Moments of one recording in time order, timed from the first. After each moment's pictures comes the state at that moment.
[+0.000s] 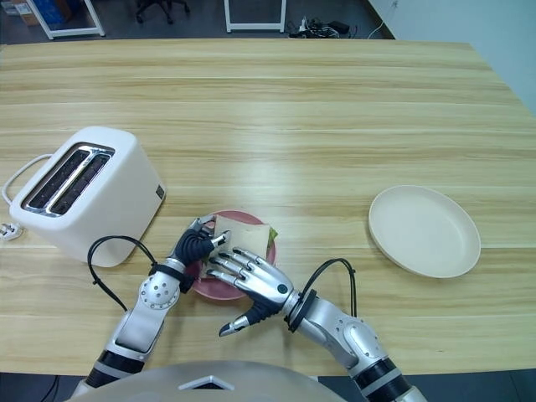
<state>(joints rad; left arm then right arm) 0.15 0.21 -0.35 -0.15 0.48 0.14 0.05 0.15 -0.43 0.51 -0.06 -0.96 -0.56 -0.06</state>
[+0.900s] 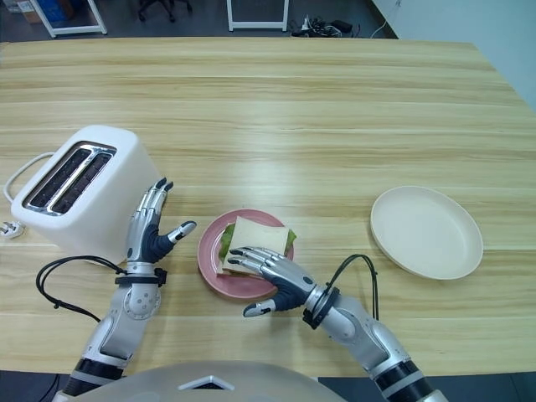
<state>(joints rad) 0.20 0.27 -0.21 -0.12 0.65 -0.08 0.39 0.21 -0.55 0.44 -0.10 -0.45 -0.61 0.12</state>
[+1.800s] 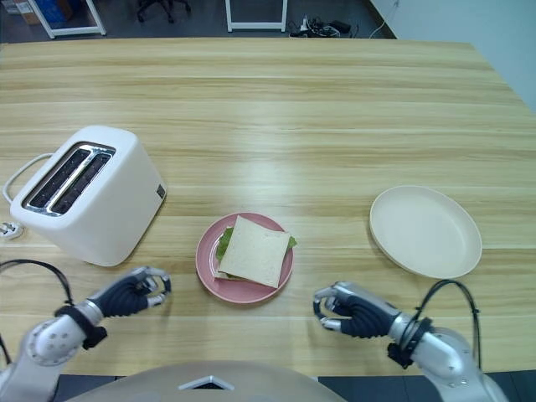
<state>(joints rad) 0.54 0.64 -0.13 -0.47 0.30 0.04 -0.44 0.58 -0.76 0.07 -0.33 -0.18 -0.44 0.53</state>
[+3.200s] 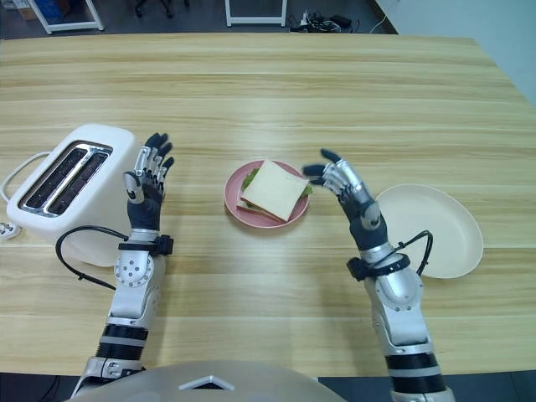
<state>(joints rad) -0.03 0.05 -0.04 0.05 -0.11 -0.38 0.04 0.11 -0.35 0.05 -0.18 0.20 -0.35 0.14</state>
